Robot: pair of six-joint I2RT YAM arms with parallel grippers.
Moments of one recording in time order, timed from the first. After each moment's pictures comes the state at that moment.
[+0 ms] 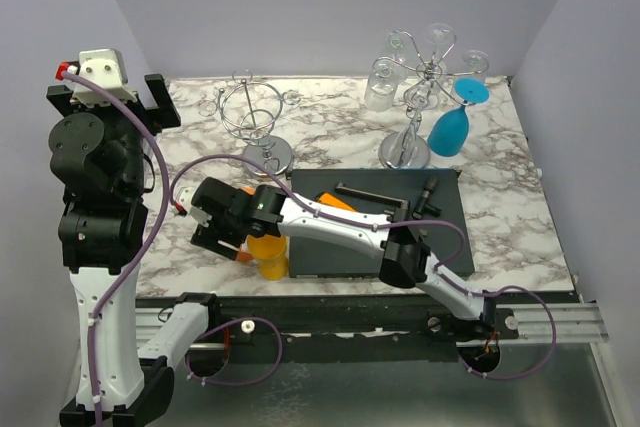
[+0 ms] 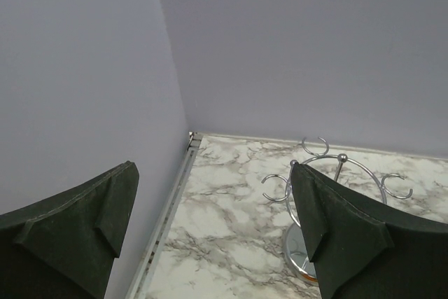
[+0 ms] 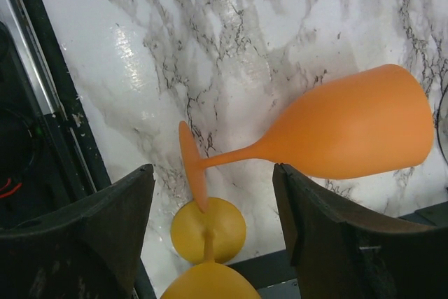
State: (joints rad) left arm -0.05 0.91 1.56 -0.54 -0.24 0.06; right arm 1.28 2.40 2.37 -0.83 0.04 -0.08
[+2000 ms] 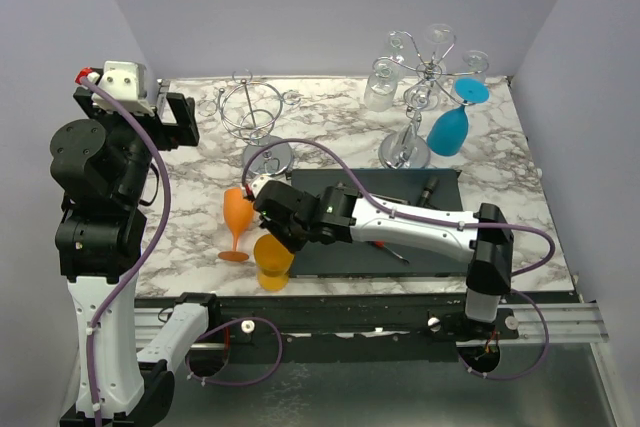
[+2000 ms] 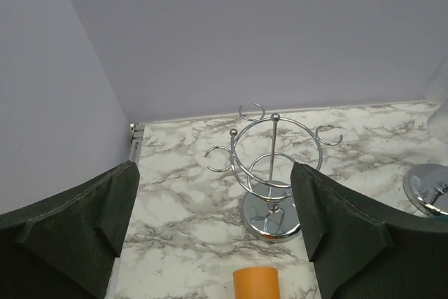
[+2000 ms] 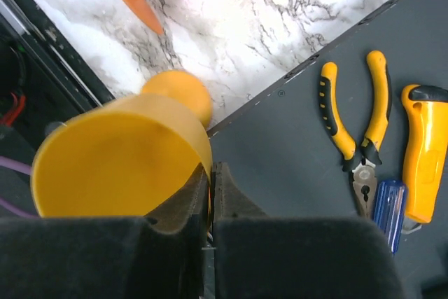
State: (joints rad) left arm -0.05 0.88 1.56 -0.63 0.01 0.04; right arm 1.27 1.84 1.68 -0.78 0.18 0.26
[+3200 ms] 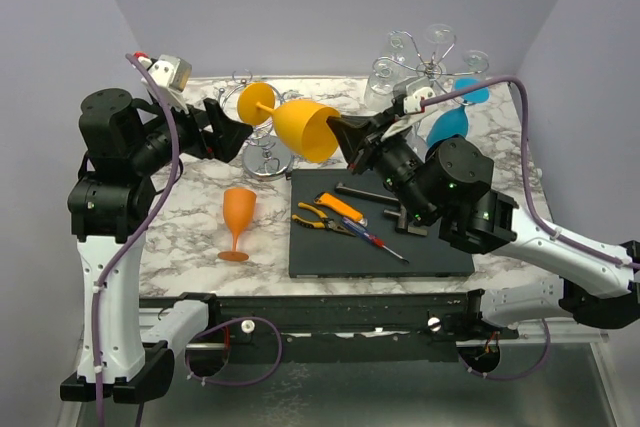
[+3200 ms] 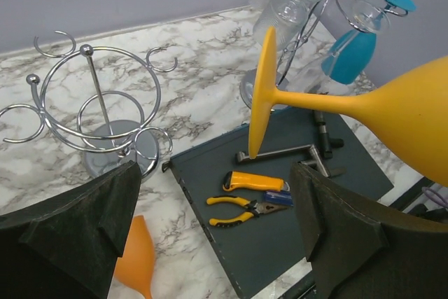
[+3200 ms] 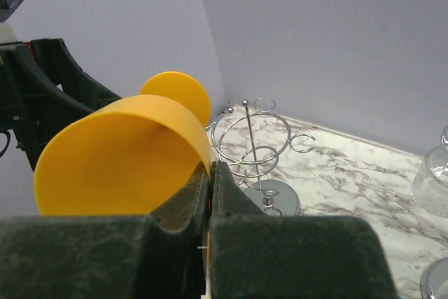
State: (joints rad) left arm -0.05 0.99 1.59 -0.80 0.54 -0.15; right arm 1.25 1.22 1.48 -0.03 0.59 0.04
